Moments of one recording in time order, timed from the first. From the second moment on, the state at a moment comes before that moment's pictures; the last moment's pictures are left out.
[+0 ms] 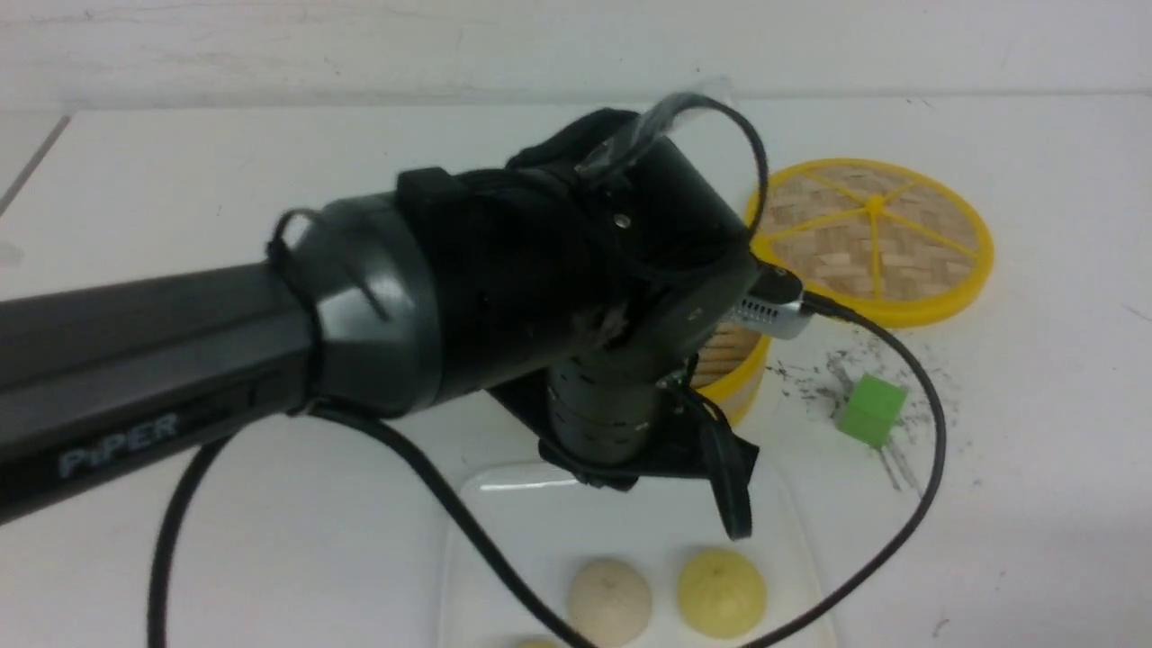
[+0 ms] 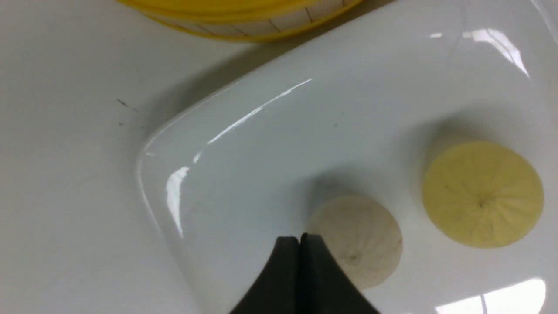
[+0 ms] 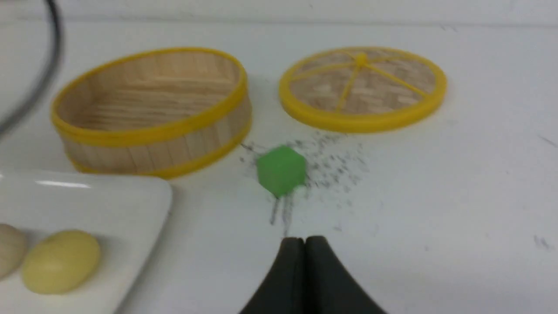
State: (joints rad) right arm 0.28 -0.01 -0.12 -0.06 0.48 0.18; left arm -0.96 1.71 -1.43 0.30 1.12 -0.61
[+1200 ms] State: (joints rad) right arm 0.00 -0.01 0.02 -0.08 0.41 0.18; left arm -0.96 0.63 -0.50 0.10 0.51 -0.54
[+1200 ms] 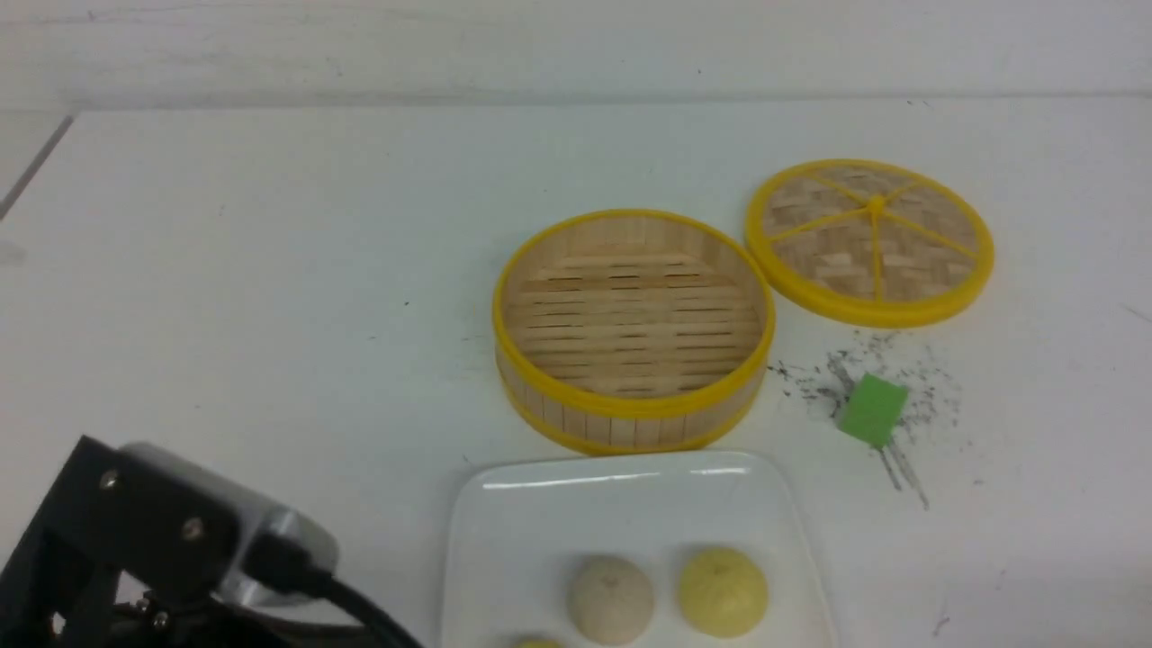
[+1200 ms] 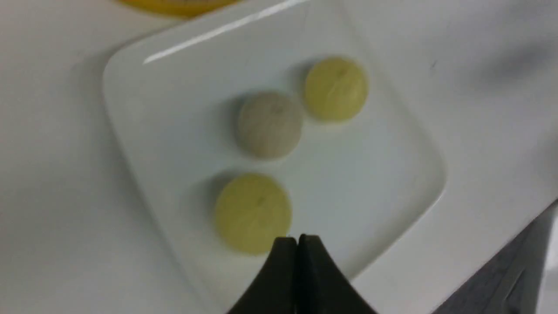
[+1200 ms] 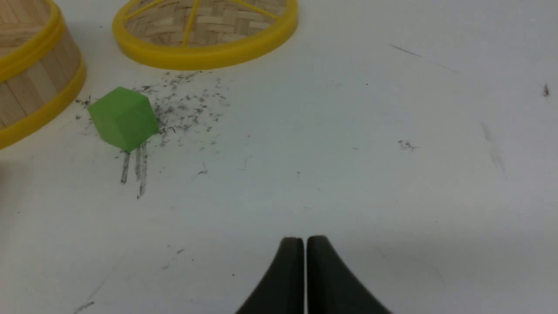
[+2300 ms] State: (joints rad) right arm 0.00 -0.01 0.02 -0.08 0.41 0.18; left arm -0.47 0.33 -0.23 0.16 0.17 -0.35
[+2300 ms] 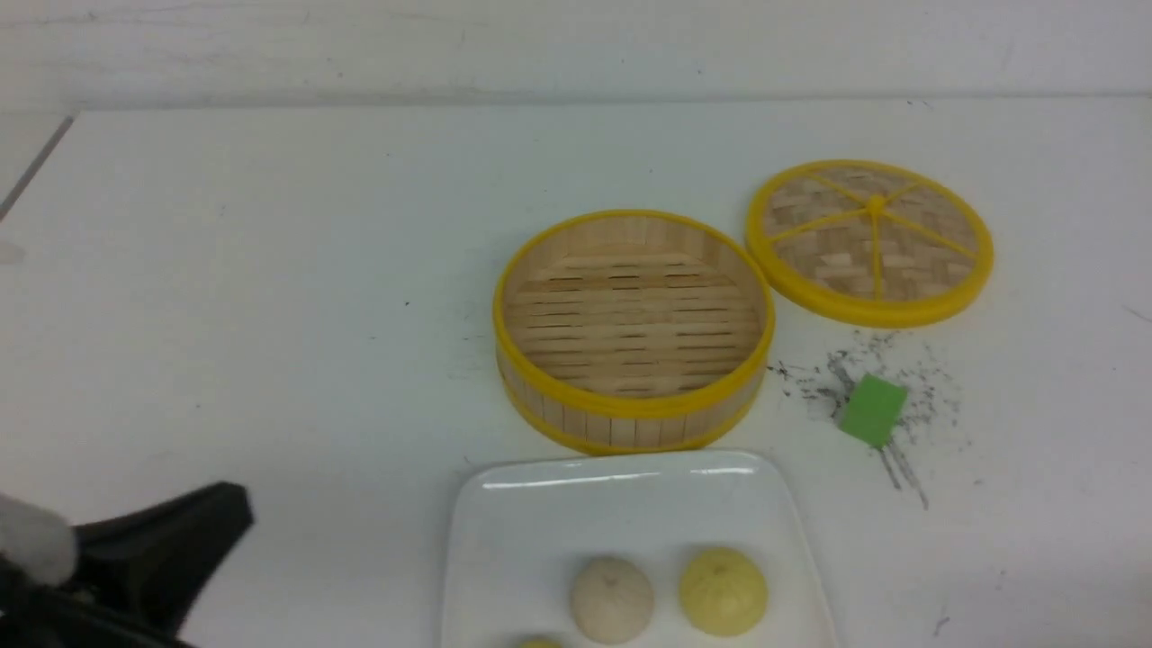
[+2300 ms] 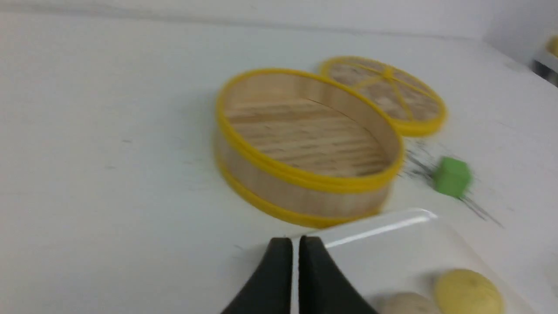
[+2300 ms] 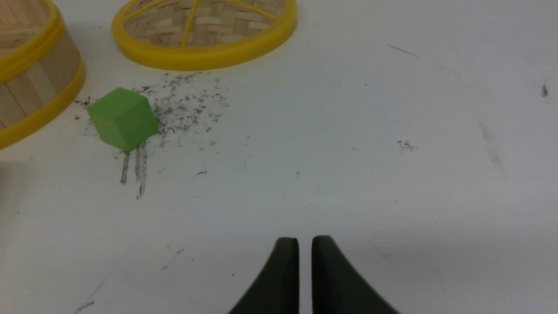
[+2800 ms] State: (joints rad) right arm 0.00 -0.01 0.02 -0.08 0.41 0.18; left arm 0.01 -0.01 0.03 0.17 0.27 -0.27
